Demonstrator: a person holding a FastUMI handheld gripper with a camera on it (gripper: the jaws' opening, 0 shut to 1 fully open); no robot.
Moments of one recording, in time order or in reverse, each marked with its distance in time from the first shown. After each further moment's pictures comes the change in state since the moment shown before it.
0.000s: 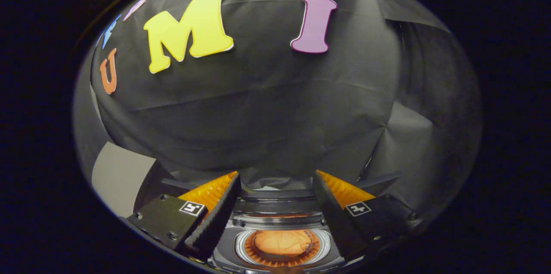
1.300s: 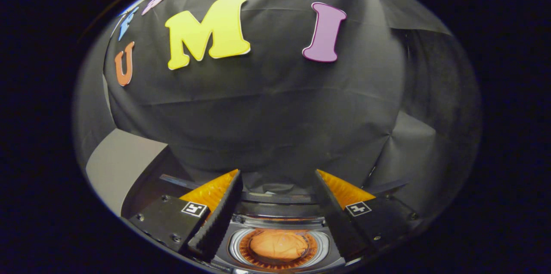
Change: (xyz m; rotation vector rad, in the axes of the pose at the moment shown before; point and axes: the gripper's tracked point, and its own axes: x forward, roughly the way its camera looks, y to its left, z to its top) arm -0.026 0.004 -0.025 -0.051 -0.069 0.073
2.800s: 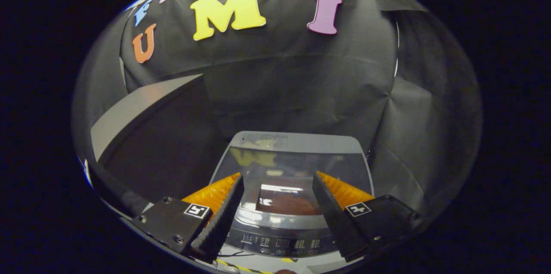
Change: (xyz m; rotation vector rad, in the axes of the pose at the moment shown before) arm -0.091 0.014 -0.181 -0.037 0.125 0.052
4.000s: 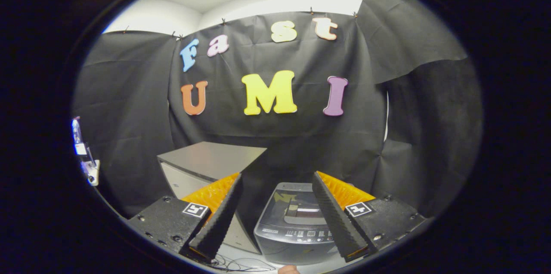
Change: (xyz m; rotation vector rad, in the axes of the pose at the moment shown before) arm -0.284 0.092 0.018 -0.006 -0.567 0.110
